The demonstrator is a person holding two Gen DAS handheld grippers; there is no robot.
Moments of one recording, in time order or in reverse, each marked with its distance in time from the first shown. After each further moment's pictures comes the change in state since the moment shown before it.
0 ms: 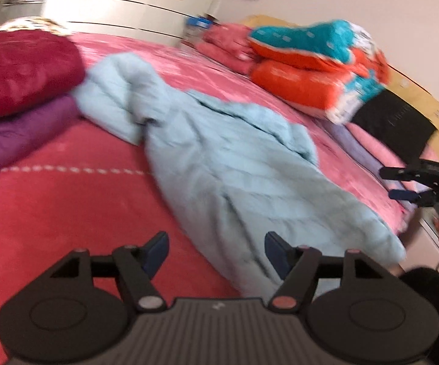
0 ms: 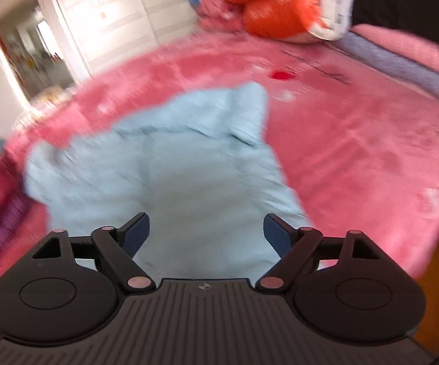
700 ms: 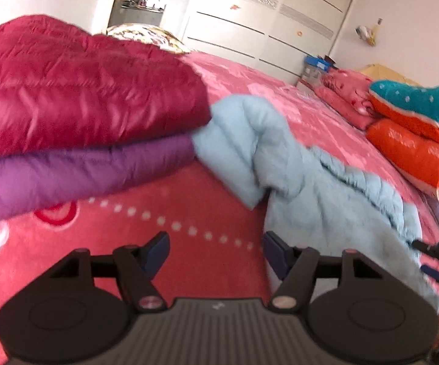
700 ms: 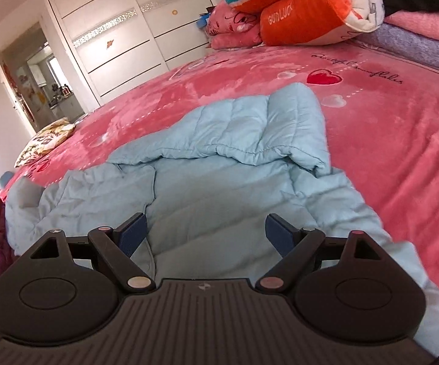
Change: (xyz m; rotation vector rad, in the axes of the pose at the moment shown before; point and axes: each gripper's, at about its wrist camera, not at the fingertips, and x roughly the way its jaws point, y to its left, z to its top) left arm 0.027 0.035 0.054 -0.238 -0.136 0.394; right arm 0.157 0.001 0.018 0.043 -0.099 0.039
